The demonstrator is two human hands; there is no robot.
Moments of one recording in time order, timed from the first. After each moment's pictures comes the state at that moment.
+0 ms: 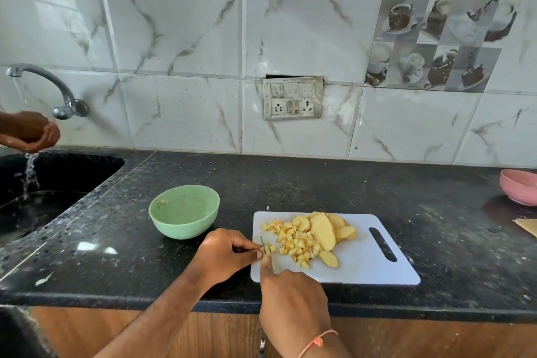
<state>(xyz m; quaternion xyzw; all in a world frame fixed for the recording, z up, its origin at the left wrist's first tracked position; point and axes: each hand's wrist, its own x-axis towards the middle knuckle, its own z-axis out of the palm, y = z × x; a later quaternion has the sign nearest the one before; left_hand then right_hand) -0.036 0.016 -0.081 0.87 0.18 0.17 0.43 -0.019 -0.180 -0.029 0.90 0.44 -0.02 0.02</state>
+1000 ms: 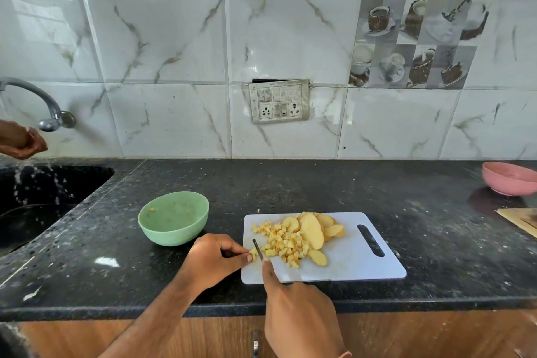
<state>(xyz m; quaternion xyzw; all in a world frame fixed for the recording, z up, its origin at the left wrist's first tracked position) -0.041 0.010 -0.076 0.87 0.22 0.17 0.41 -0.020 -0.208 -0.022 0.91 0.41 -0.07 -0.02</state>
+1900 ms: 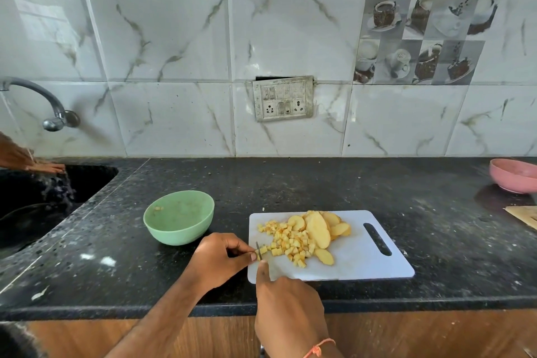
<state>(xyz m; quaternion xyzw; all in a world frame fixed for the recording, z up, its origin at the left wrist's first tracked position) -0.041 0.013 -0.077 0.87 0.19 0.17 0.41 -0.028 -0.185 -0.027 0.90 0.43 -0.05 -0.01</state>
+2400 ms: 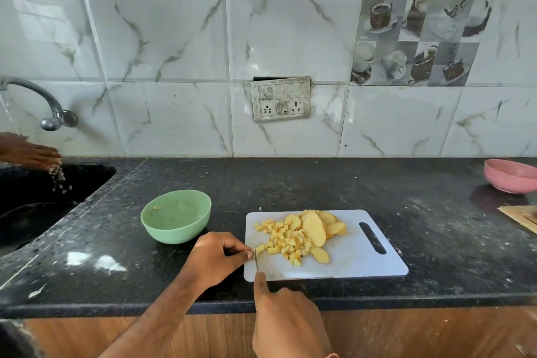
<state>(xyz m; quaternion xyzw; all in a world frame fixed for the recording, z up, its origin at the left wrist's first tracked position) -0.040 0.014 -0.080 0.88 0.21 0.17 0.40 -0.032 -0.193 -0.022 0.89 0.41 -0.18 0.00</state>
